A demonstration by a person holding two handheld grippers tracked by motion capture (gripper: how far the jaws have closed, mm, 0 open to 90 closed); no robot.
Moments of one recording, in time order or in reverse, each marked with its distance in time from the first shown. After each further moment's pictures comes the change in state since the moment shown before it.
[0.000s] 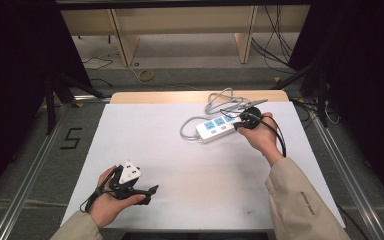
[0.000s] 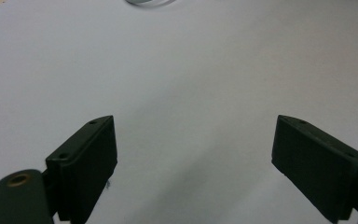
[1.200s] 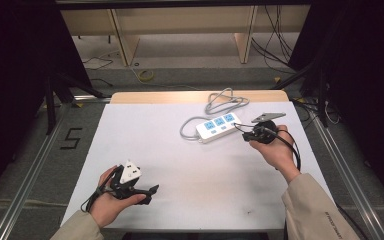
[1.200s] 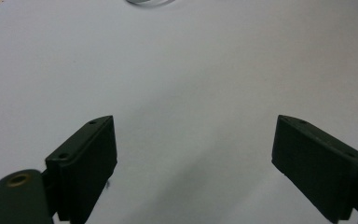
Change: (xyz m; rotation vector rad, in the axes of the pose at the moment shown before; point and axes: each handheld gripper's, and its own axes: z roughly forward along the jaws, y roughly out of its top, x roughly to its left) left arm 0.000 0.000 0.002 -0.004 0.000 -0.006; right arm 0.004 -0.042 -0.043 -0.060 0.041 -0.020
